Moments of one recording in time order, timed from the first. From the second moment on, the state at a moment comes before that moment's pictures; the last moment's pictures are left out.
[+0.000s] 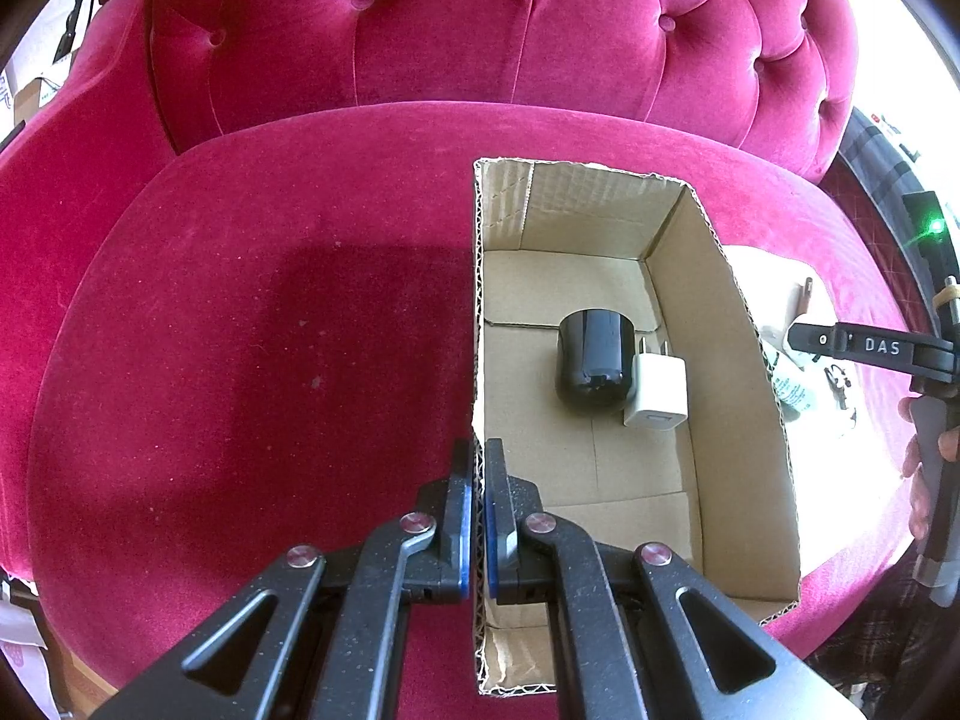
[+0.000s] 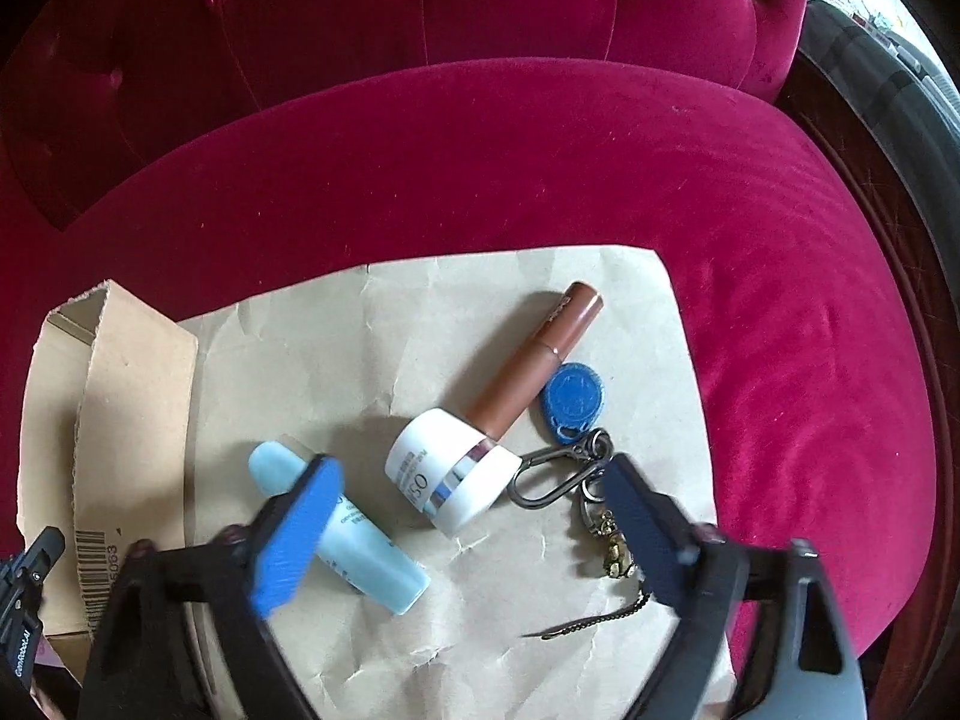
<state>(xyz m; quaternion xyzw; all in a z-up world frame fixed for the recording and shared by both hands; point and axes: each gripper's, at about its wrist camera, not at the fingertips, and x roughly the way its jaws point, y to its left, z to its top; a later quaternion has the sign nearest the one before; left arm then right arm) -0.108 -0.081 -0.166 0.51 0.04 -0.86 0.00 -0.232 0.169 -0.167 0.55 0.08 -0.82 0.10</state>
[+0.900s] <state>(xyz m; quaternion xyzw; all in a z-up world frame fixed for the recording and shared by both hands) -0.108 -0.080 -0.166 0.51 0.04 -0.86 0.00 -0.215 0.157 -0.138 0.54 0.09 -0.83 0.10</state>
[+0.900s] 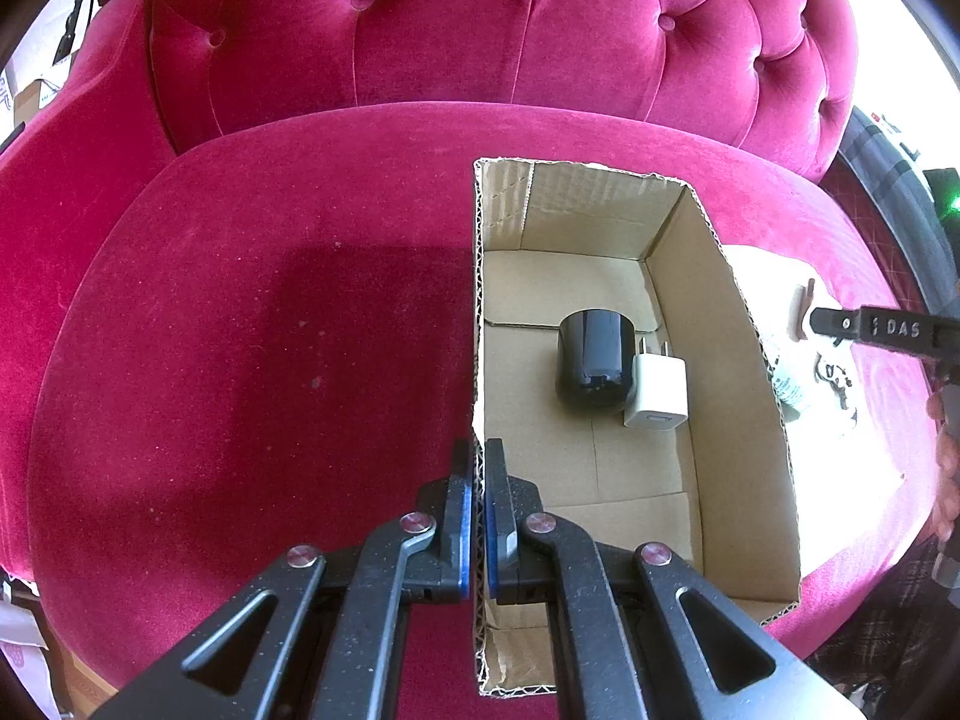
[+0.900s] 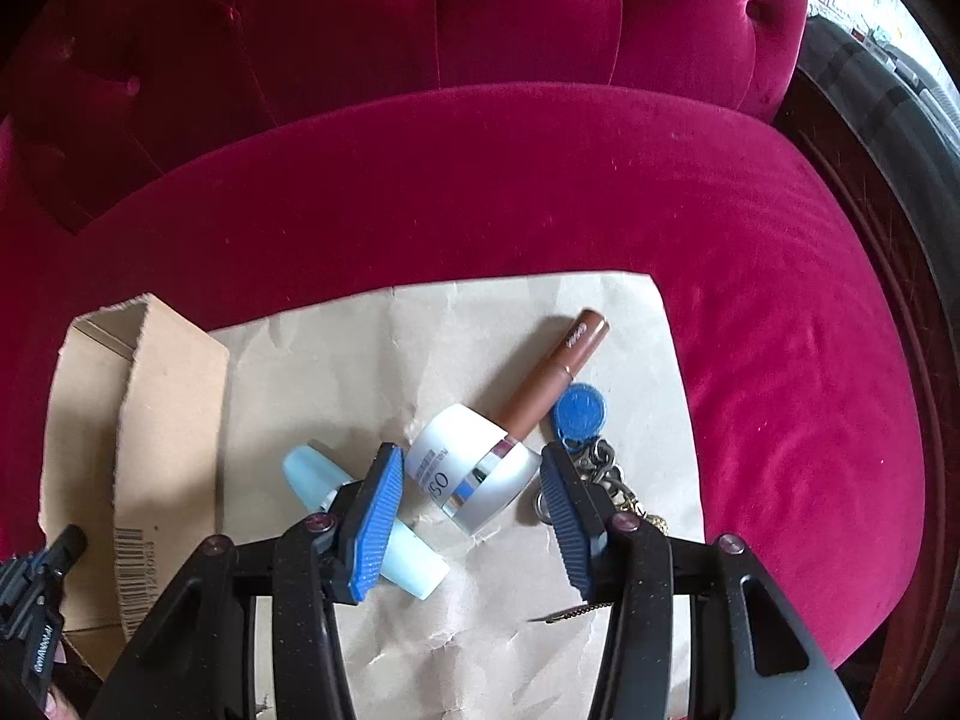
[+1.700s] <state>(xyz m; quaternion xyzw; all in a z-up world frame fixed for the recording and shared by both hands) -0.108 -0.080 -0.165 0.51 0.04 -0.86 0.00 -0.195 0.105 -0.087 0.46 0.12 -0.85 0.21</state>
